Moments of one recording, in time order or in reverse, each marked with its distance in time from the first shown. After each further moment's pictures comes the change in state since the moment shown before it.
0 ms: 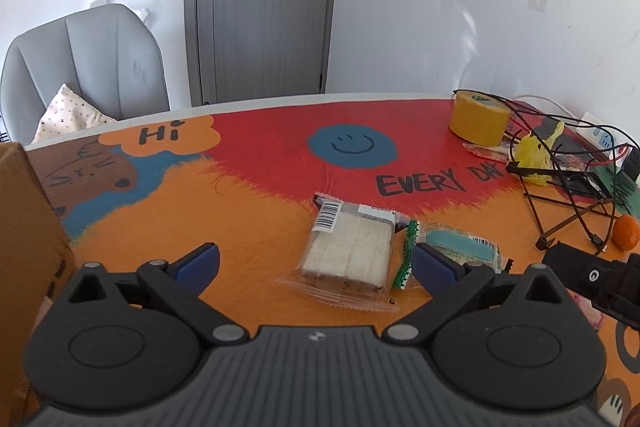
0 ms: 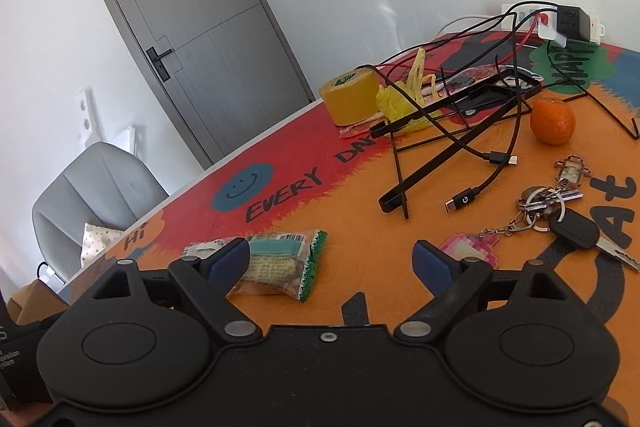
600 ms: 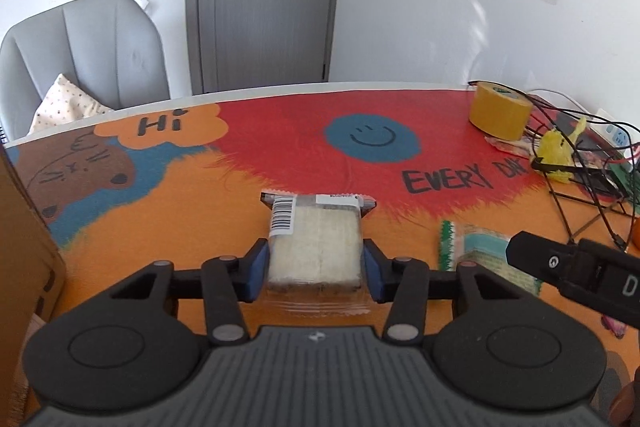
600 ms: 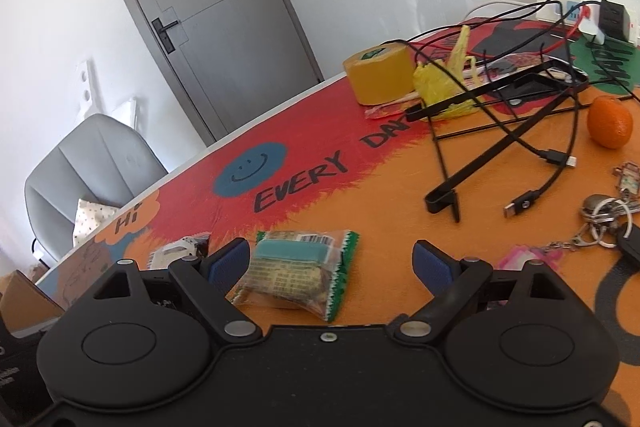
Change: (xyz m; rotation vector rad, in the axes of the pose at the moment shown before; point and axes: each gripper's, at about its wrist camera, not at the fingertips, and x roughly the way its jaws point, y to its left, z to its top) left arm 0.022 0.021 0.002 -0.016 0.027 0.010; right arm 0.043 0.030 -0.001 -0.069 0.068 -0.004
